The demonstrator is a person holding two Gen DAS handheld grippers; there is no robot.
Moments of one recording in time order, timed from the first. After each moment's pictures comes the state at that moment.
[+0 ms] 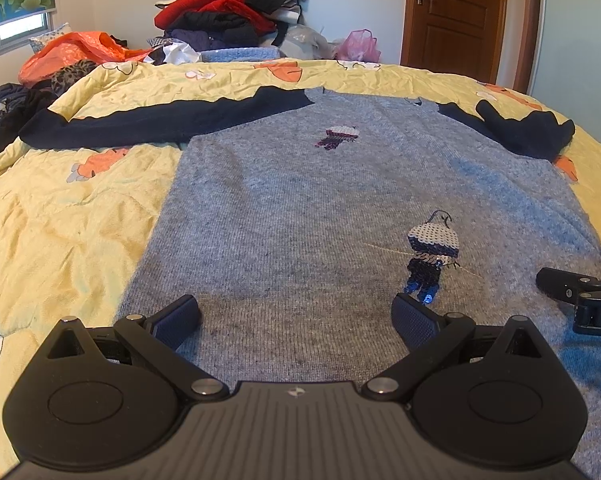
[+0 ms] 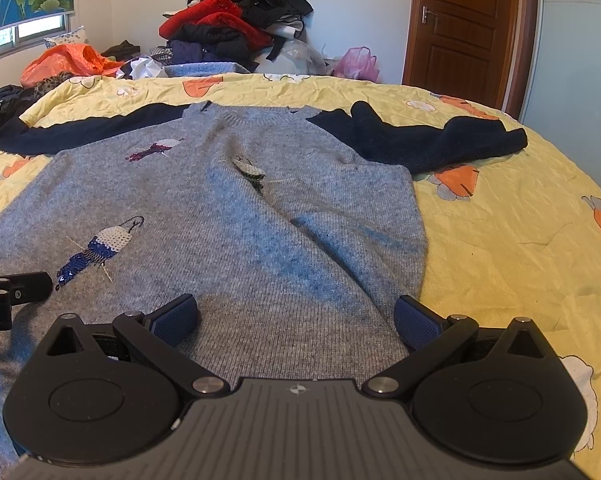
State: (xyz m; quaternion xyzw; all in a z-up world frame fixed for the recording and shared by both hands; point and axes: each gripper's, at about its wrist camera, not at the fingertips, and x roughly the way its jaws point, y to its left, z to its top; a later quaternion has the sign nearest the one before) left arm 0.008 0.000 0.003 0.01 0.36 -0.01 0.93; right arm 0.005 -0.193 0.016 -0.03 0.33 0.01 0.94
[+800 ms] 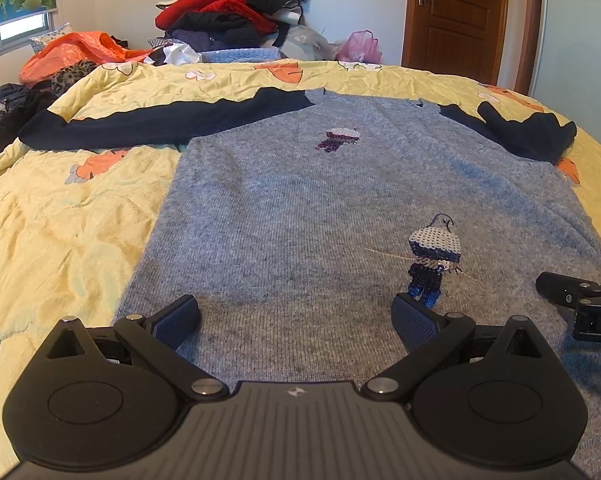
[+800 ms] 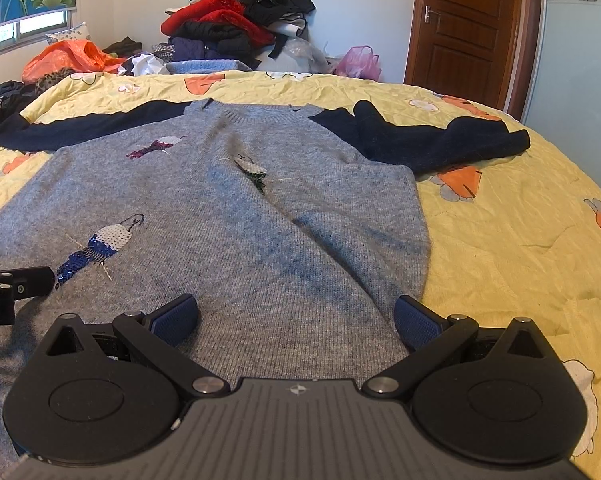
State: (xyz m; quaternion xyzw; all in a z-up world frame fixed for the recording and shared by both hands) left arm 0.009 0.000 0.004 0.01 0.35 -0.01 0.94; right arm 0.007 -0.192 0.015 -0.03 0.33 0.01 0.94
